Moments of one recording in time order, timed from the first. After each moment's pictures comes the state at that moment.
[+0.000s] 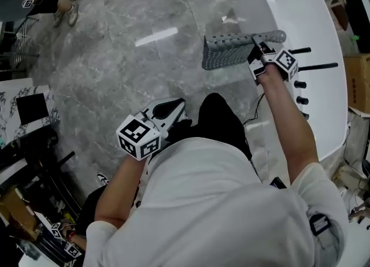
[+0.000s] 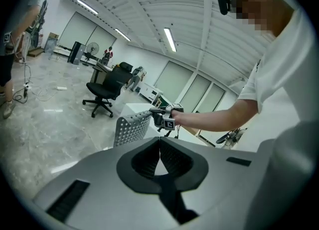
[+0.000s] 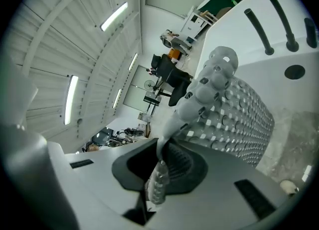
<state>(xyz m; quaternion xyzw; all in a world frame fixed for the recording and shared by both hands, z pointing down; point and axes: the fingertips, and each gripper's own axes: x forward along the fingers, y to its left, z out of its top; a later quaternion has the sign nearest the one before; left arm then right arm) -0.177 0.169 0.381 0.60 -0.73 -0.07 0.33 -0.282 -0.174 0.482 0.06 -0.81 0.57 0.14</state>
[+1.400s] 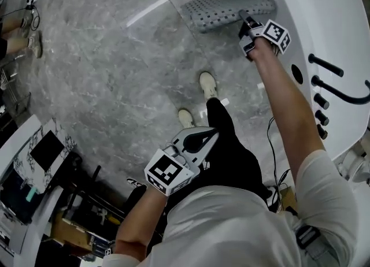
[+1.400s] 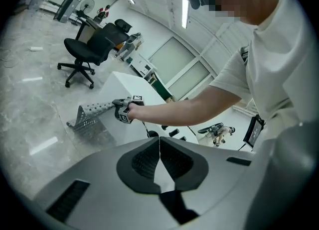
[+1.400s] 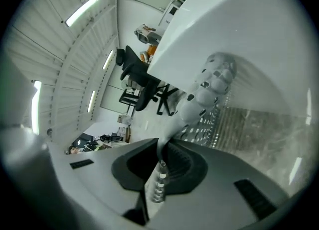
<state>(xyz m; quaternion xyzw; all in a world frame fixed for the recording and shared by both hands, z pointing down) -0.261 -0.062 0.514 0.66 -0.59 -0.07 0.46 -0.452 -0.356 0.774 0.13 -0.77 0.60 0.20</state>
